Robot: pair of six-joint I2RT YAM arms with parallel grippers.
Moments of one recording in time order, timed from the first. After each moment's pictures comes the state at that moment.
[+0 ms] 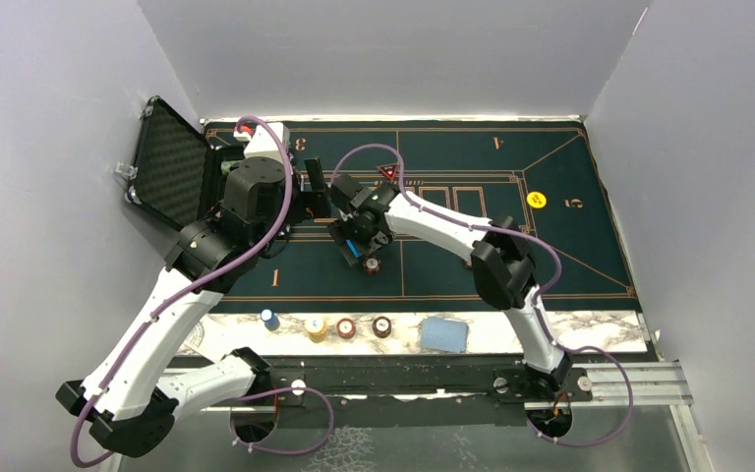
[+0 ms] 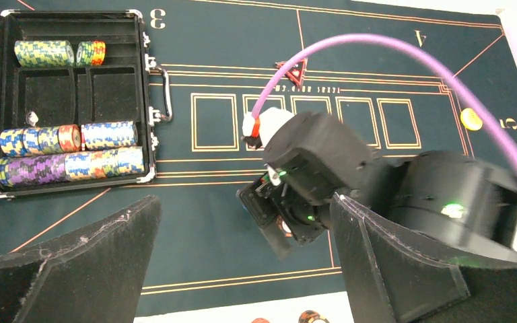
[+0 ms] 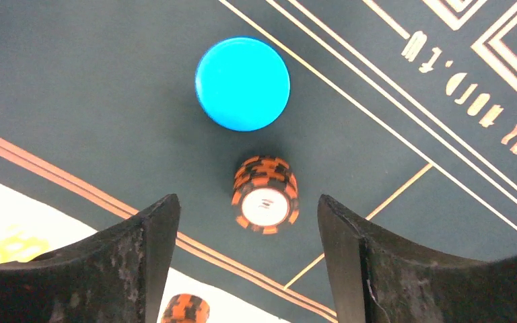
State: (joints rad) left arm -0.64 1.02 1.38 -0.80 -0.42 -0.41; right arm 0.91 2.21 1.87 -0.87 0.08 0.27
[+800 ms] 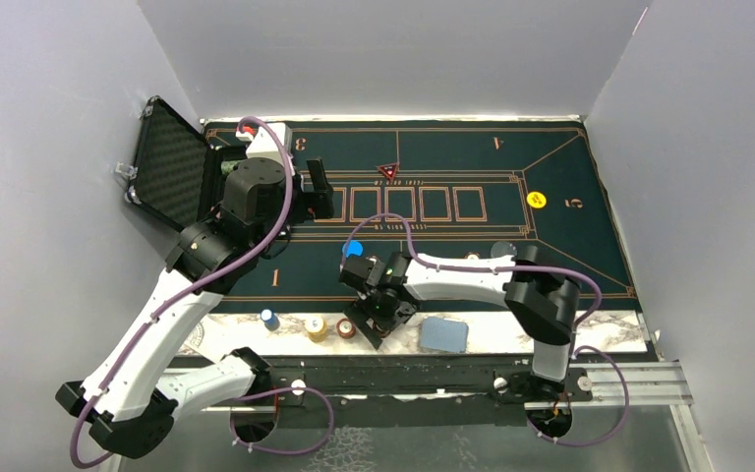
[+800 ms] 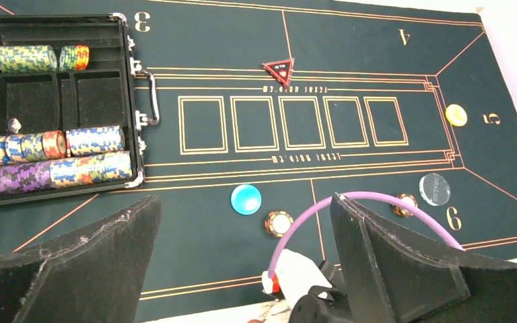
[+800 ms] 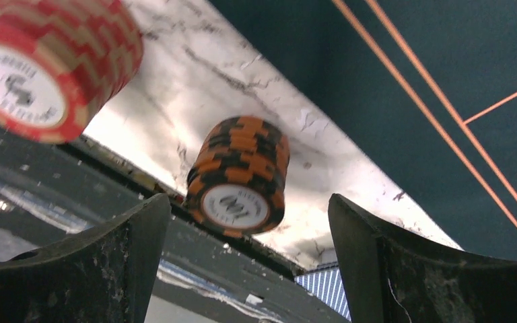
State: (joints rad) left arm -0.64 1.01 1.37 -0.76 -0.38 -0.41; right arm 1.17 1.87 1.29 -0.80 -0.03 0.41
